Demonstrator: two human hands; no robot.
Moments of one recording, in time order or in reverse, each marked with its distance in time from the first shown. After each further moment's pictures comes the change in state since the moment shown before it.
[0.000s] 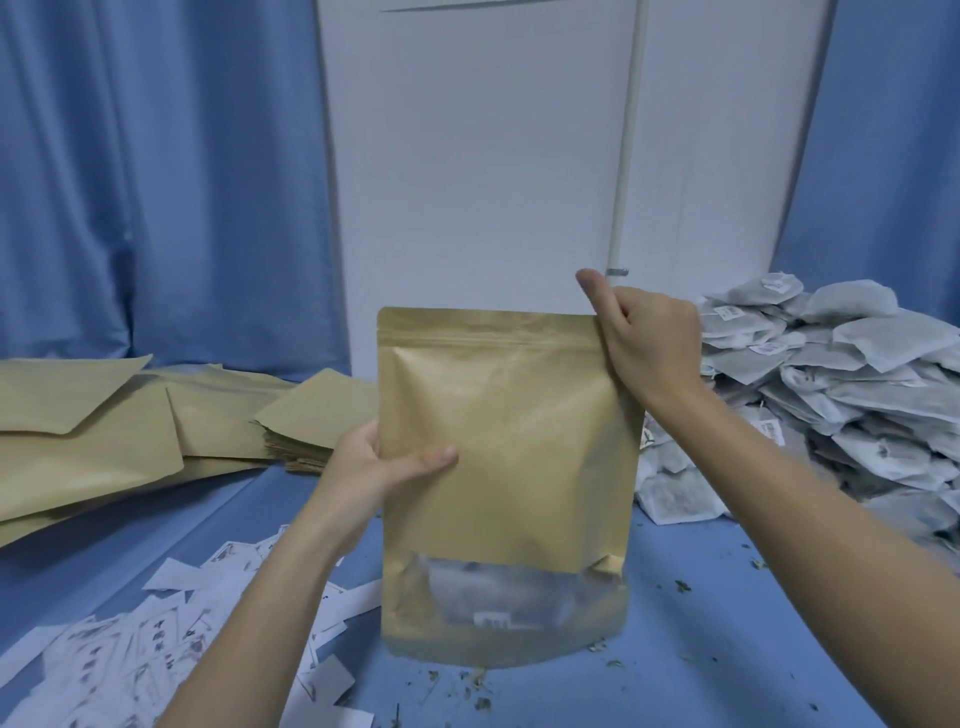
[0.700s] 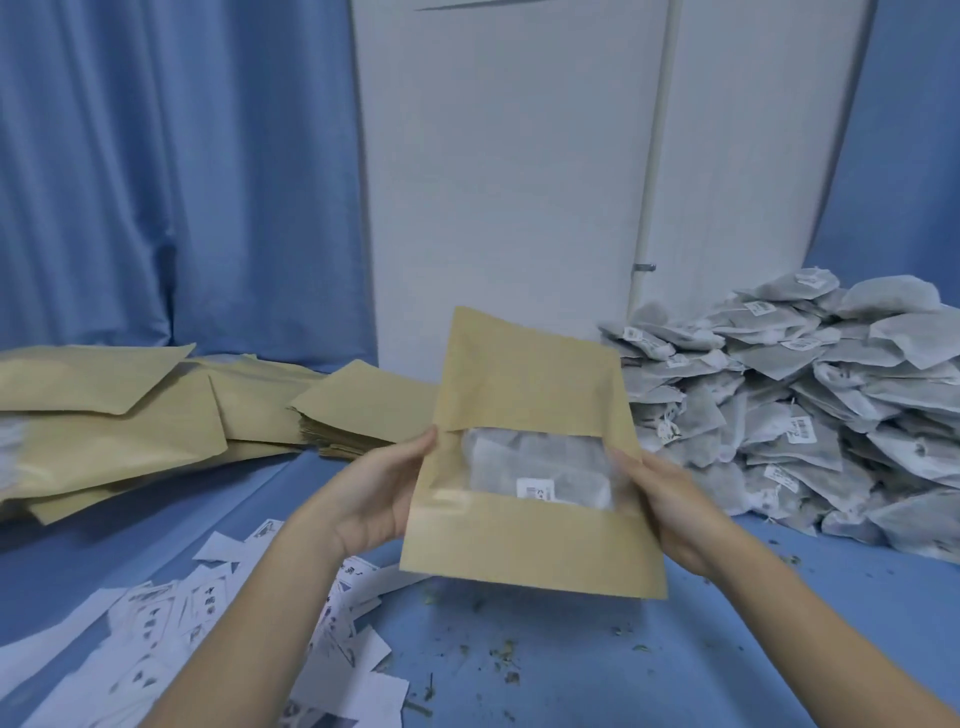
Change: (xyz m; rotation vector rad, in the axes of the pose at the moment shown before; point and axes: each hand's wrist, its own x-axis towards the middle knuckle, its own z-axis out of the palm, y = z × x) left_hand -0.007 -0.010 -0.024 -0.389 -0.289 -0.411; right_hand -0.123 0.053 0.015 1.048 -0.707 0.753
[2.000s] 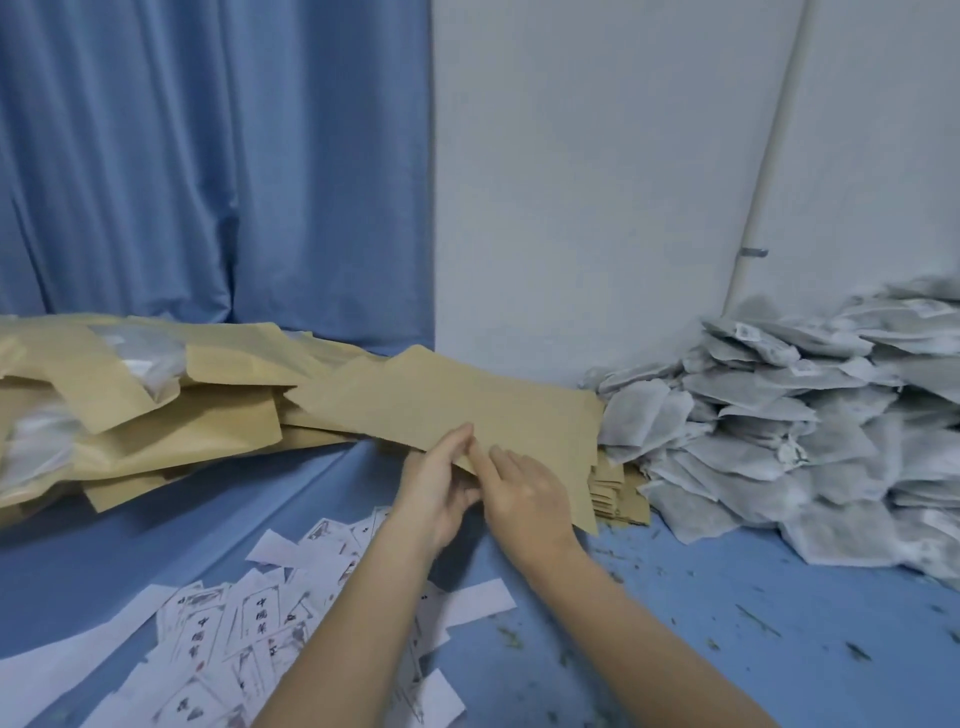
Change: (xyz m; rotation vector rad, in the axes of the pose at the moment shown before) left_hand 0.057 -0.005 -0.049 -0.245 0.586 0.236; right_hand 0.113 0.083 0.177 -1.398 0.400 -1.176
